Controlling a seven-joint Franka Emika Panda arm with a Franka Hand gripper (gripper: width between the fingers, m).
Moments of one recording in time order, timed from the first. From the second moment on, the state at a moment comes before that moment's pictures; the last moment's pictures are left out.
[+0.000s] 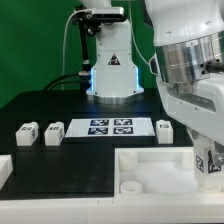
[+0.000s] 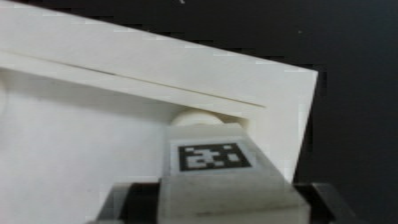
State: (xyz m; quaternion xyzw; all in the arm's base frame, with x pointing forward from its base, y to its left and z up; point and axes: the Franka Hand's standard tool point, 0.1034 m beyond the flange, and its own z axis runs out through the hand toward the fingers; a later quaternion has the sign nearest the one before) arm 0.626 0.112 0.074 -0.79 0.61 0.03 0.11
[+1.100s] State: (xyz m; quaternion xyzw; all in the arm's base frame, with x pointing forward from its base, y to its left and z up) arm 0.628 0.113 0.074 -1.00 -0.07 -0.04 0.04
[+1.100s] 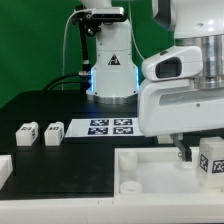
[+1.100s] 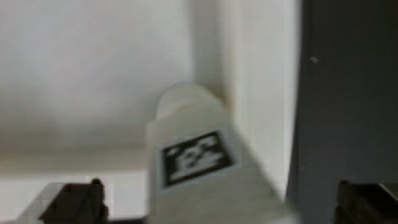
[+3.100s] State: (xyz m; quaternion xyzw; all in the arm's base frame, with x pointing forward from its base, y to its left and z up) arm 0.625 0.118 0.074 -0.97 0.25 -0.02 0.06
